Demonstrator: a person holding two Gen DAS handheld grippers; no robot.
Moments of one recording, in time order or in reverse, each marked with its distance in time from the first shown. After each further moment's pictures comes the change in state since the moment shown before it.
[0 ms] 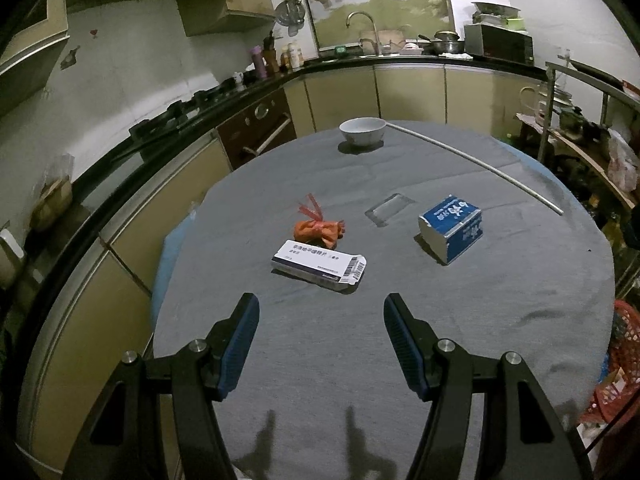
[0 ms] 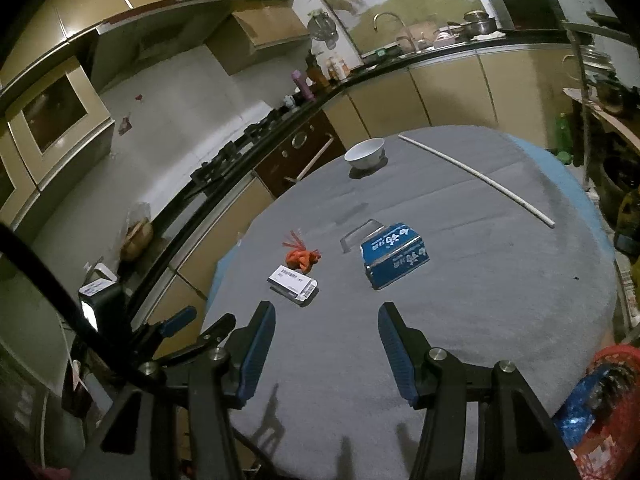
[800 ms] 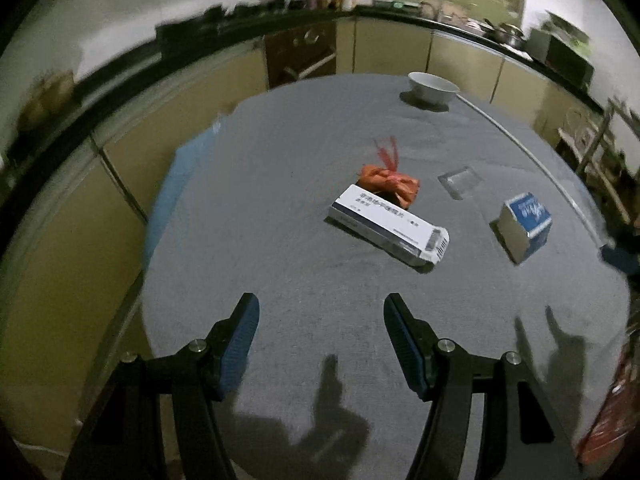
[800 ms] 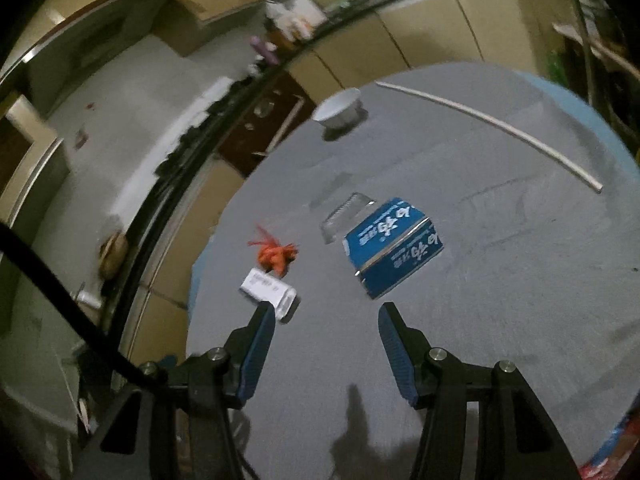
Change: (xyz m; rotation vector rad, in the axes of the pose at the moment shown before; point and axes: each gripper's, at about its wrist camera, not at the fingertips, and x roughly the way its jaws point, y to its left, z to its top) left arm 0.088 0.094 -0.009 -0.259 0.237 -0.065; right arm 0.131 -0.046 0.047 0.210 0.170 -0.040
